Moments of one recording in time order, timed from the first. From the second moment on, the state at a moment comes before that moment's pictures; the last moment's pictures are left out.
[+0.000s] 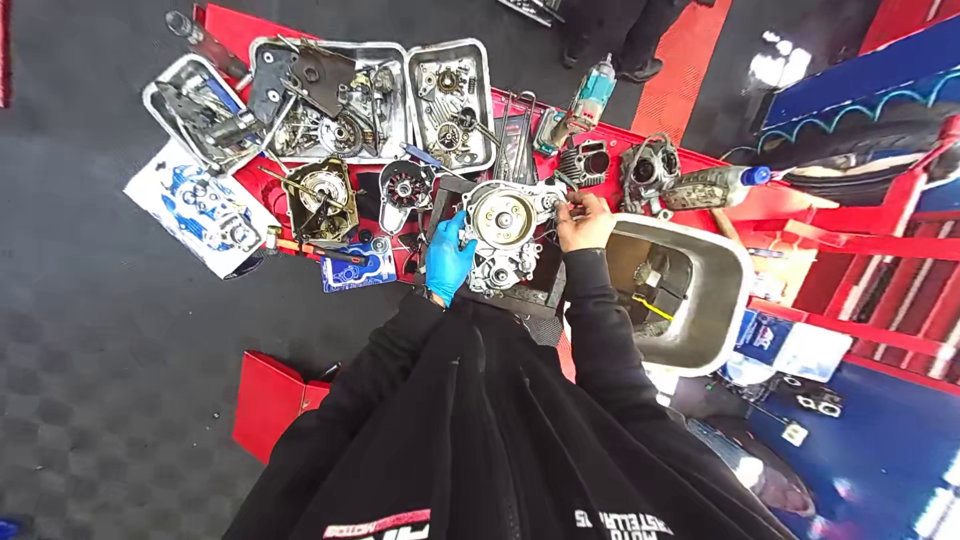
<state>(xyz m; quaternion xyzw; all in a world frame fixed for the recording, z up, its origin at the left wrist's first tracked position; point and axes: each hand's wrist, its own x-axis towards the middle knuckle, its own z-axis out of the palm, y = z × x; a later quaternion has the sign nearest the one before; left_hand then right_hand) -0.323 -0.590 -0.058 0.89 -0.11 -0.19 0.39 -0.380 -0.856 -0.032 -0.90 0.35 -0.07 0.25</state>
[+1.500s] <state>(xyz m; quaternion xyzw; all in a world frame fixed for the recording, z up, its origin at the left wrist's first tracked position) -0.262 -0.619 -0.042 0.89 -0.12 -0.23 0.38 -0.382 -0.880 -0.039 -0.77 0.40 -0.09 0.48</state>
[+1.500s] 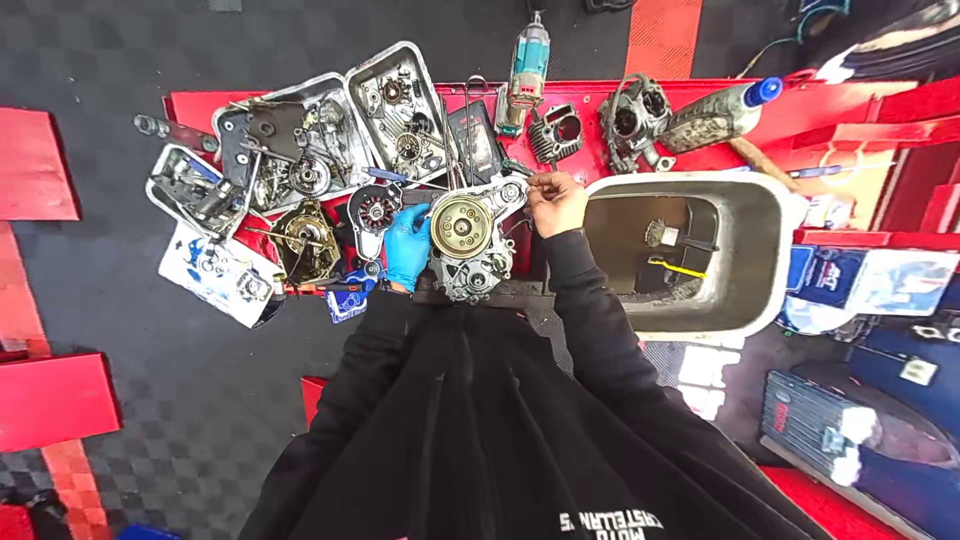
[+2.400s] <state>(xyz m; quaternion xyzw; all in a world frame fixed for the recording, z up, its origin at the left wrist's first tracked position) -0.261 -0.619 -0.050 0.89 -0.13 -0.20 0.39 -0.383 -0.880 -0.047 -0.77 0.39 -0.10 0.50</state>
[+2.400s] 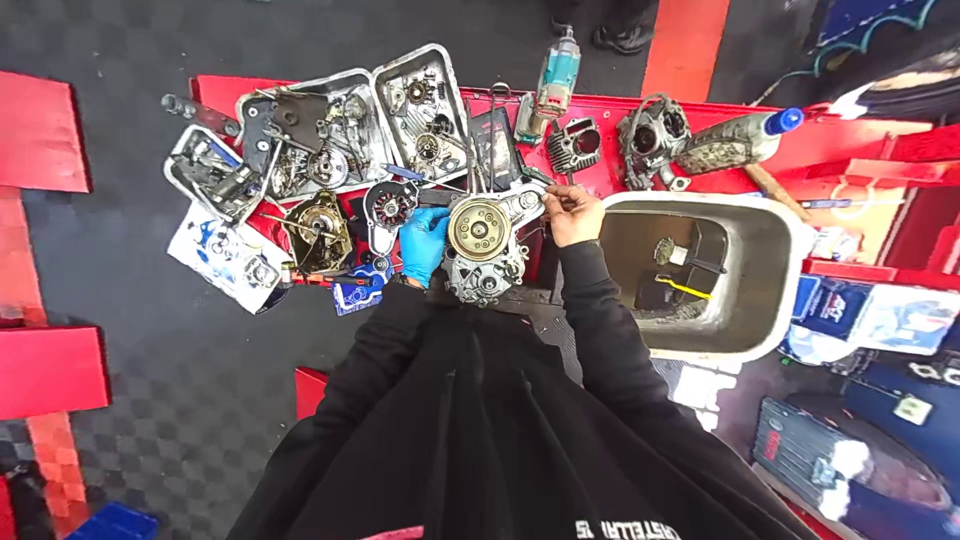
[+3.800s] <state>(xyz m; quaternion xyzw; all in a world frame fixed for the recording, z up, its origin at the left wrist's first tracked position) -0.179 -0.438 -0.114 0.81 0.14 -0.24 0.52 -0.071 -0.671 -0.074 -0.95 0.01 0.26 0.15</state>
